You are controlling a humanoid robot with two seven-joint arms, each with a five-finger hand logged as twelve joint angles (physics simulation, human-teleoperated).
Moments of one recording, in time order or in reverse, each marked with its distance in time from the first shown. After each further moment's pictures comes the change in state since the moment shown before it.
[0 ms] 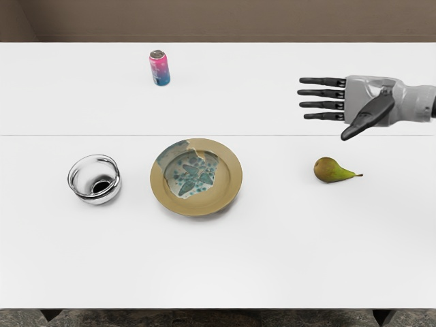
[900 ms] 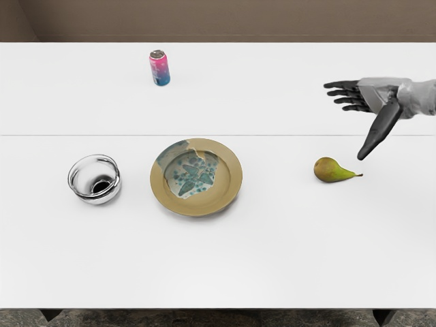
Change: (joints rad) left arm 0.000 0.000 0.000 0.000 0.000 0.000 0.000; right arm -0.015 0.000 0.090 0.065 -0.816 -0.168 0.115
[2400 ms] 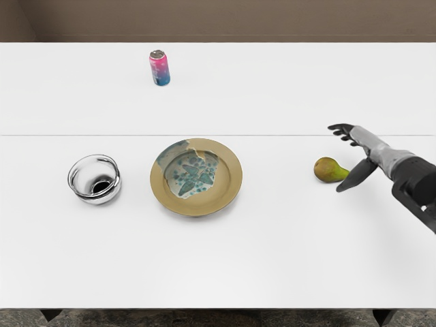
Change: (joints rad) left arm 0.000 0.000 0.000 0.000 0.000 0.000 0.000; right arm -0.162 0.026 -0.291 0.376 -0.323 -0.892 -0.044
